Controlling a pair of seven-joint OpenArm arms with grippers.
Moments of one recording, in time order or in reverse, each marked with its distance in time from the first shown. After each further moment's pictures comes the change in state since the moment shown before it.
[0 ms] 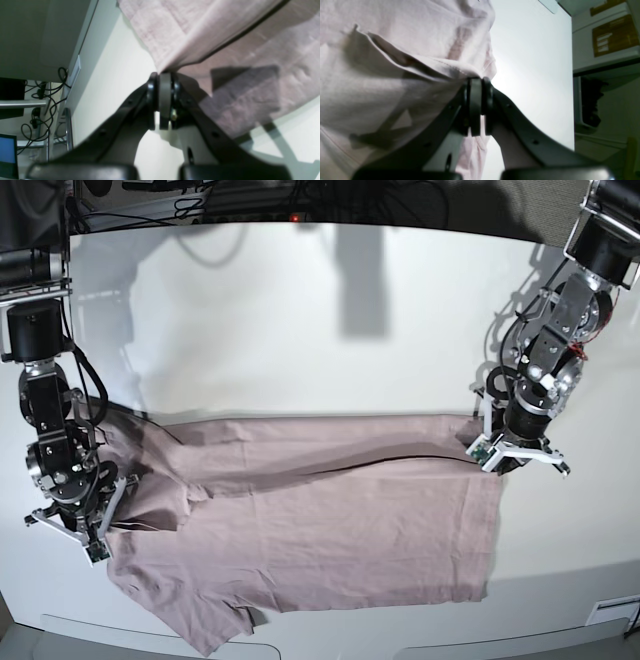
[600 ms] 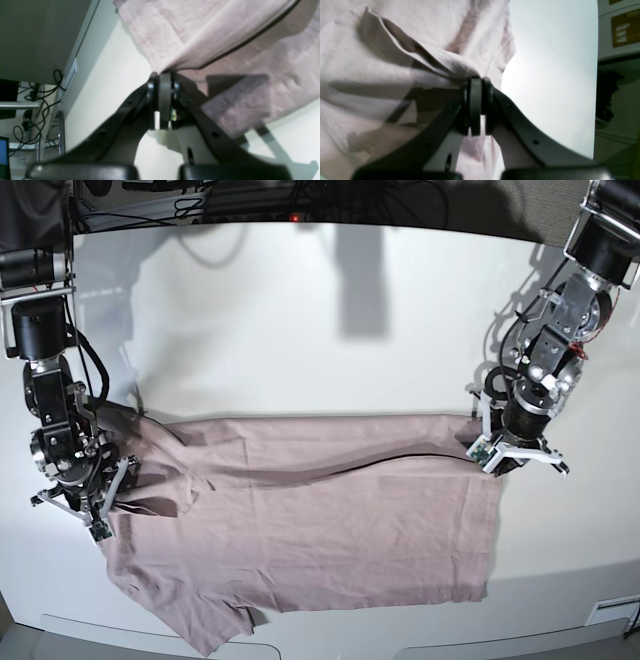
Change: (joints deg) left arm 0.0 0.0 0.0 -0.1 -2.3 0.0 -2.0; right arm -0.1 -0.6 0.0 -6.8 0.0 1.2 3.3
